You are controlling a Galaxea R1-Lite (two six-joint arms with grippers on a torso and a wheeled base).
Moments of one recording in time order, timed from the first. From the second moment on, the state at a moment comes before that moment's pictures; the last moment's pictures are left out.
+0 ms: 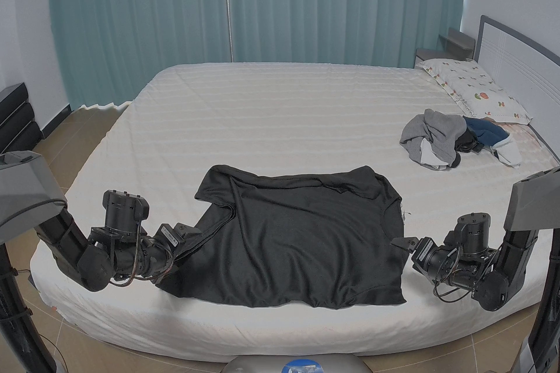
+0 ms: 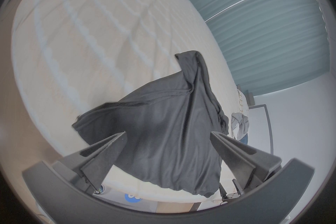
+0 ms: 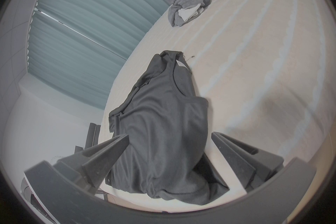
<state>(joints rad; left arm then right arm) -0.22 2.01 -0.56 -0.74 -0.16 -1.06 0.24 2.18 -0.32 -1.33 0.10 0.92</state>
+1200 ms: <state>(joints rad) -0.20 1.97 -0.41 -0.74 0.05 -0.78 0.32 2.27 -0.27 -1.38 0.10 0.94</state>
